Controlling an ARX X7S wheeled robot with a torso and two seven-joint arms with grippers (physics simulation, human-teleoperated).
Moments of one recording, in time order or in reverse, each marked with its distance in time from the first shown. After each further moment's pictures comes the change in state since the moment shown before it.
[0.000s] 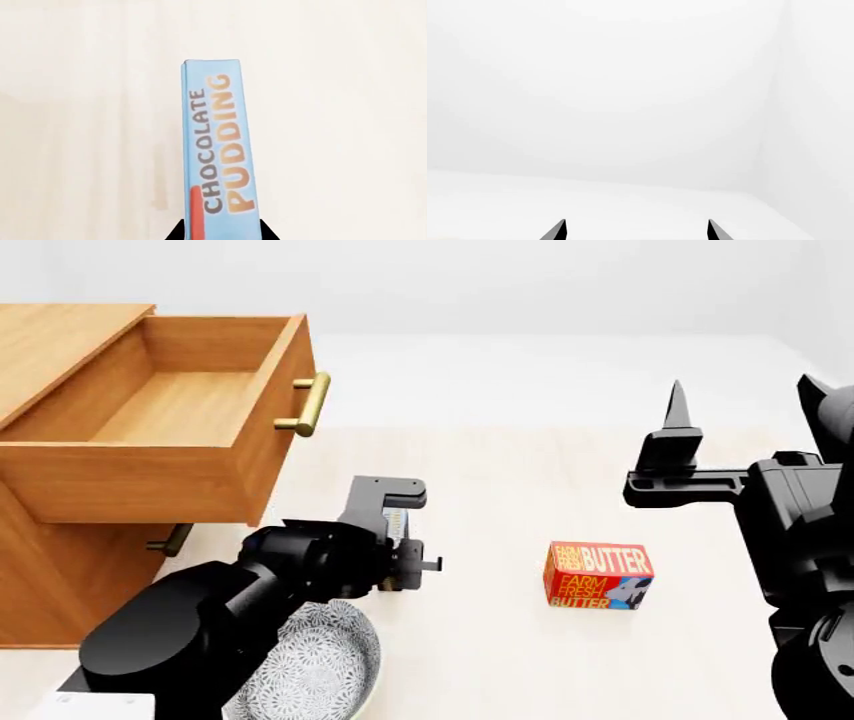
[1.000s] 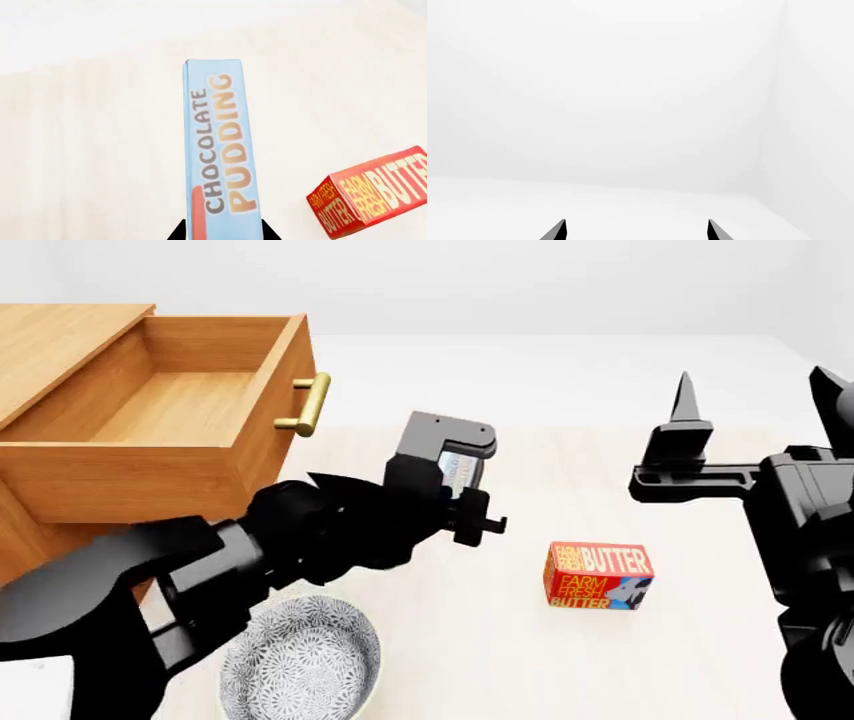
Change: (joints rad) left arm -0.147 -0.125 -0.035 0.536 0.022 0.111 -0.168; right arm 0.024 0.015 0.009 -0.012 0.048 0.001 0.035
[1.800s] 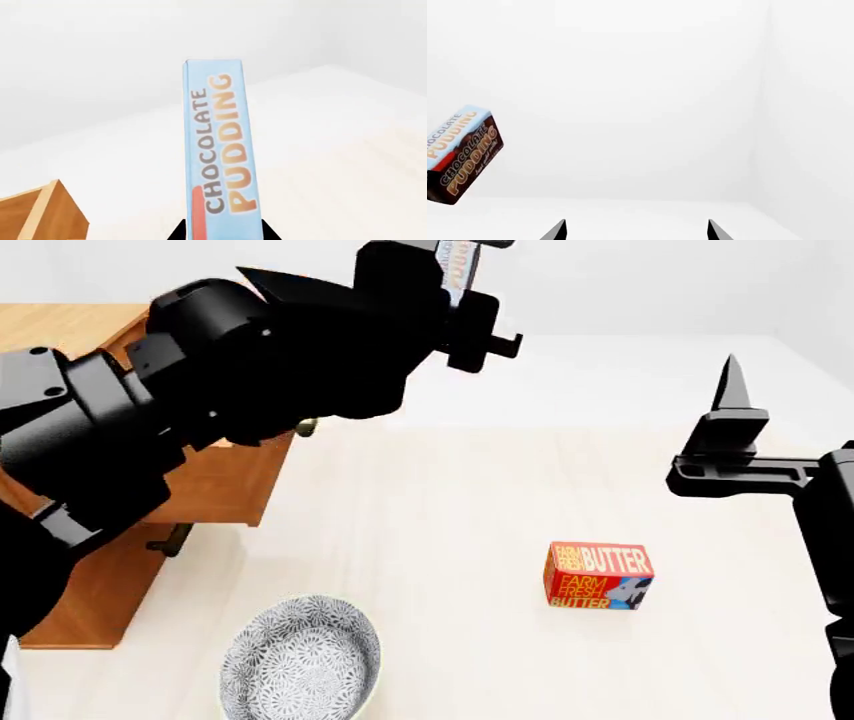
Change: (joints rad) left arm -0.402 -0.077 -0.101 0.184 0.022 -0.071 -0.208; right arm -0.019 0.064 0.097 -0.041 0.106 -0.030 0.052
